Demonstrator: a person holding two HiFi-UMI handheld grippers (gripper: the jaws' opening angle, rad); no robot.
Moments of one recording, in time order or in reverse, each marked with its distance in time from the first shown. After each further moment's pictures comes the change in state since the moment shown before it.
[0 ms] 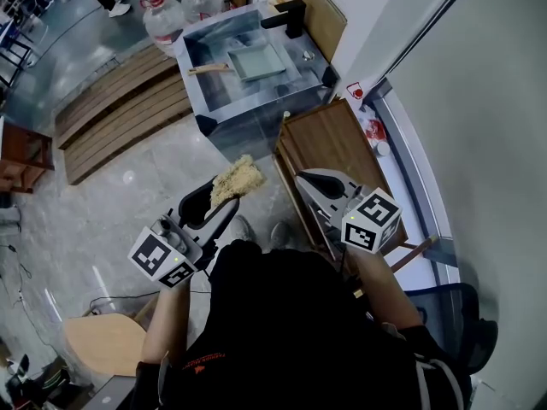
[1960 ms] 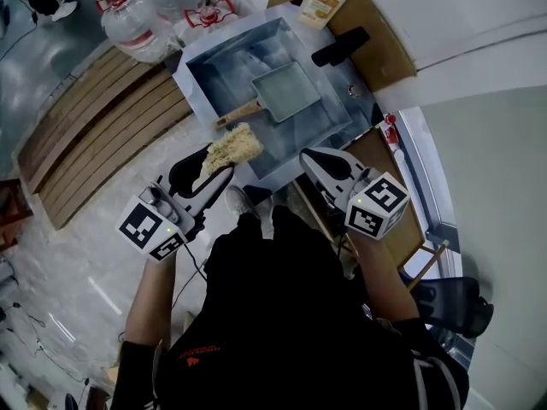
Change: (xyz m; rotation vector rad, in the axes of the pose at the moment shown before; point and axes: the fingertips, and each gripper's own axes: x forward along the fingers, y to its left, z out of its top) left arm 0.071 0.410 0.056 -0.089 0.103 -0.202; right arm 0.314 -0.162 0.115 0.116 0.076 -0.259
